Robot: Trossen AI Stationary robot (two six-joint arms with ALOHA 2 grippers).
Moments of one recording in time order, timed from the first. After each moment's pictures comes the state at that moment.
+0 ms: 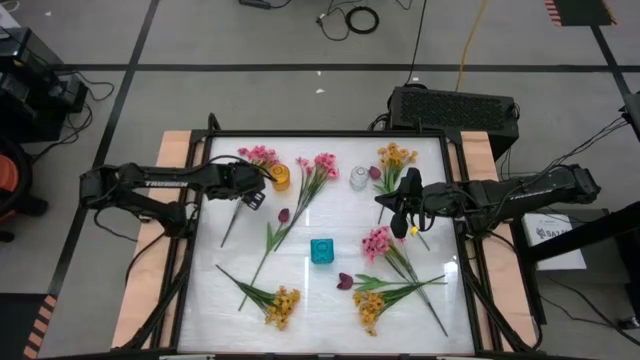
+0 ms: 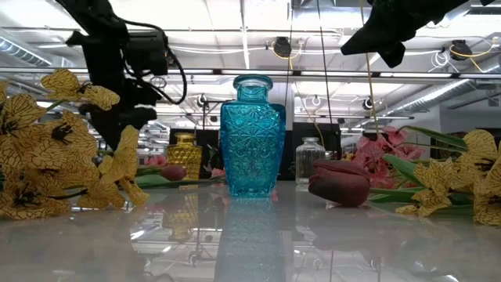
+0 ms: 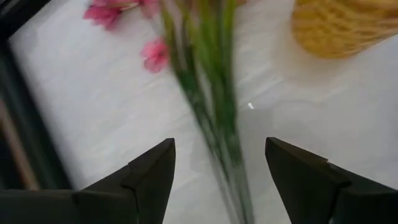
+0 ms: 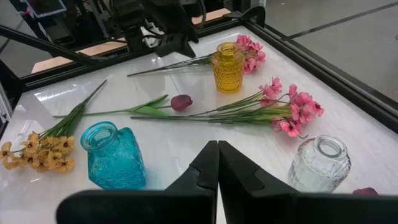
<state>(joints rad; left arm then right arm) 0.30 1.28 0.69 -0.74 -0.39 -0.63 0.14 0.92 0.71 -0.26 0.39 0.40</state>
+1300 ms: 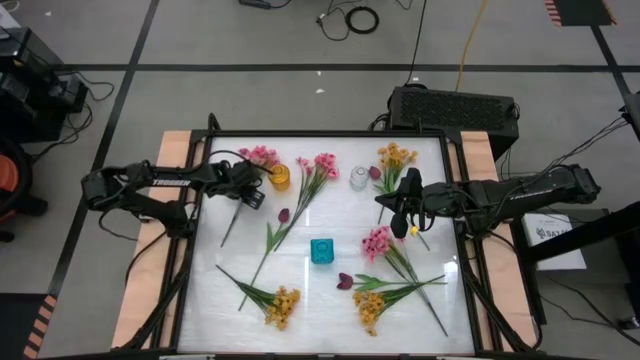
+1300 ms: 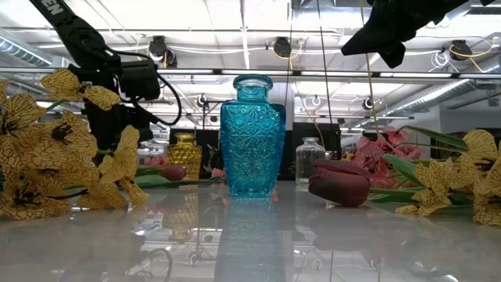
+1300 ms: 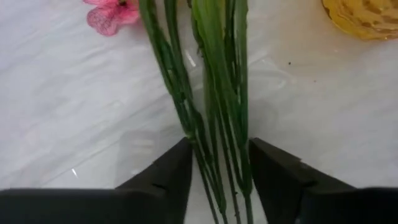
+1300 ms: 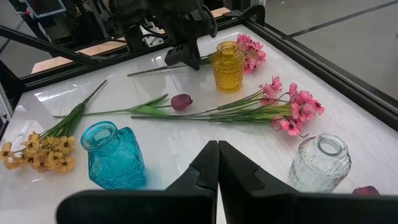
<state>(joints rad) 0.49 1.30 0.50 -0.45 -0.17 -0.53 0.14 0.92 0.71 -0.26 0.39 0.41</state>
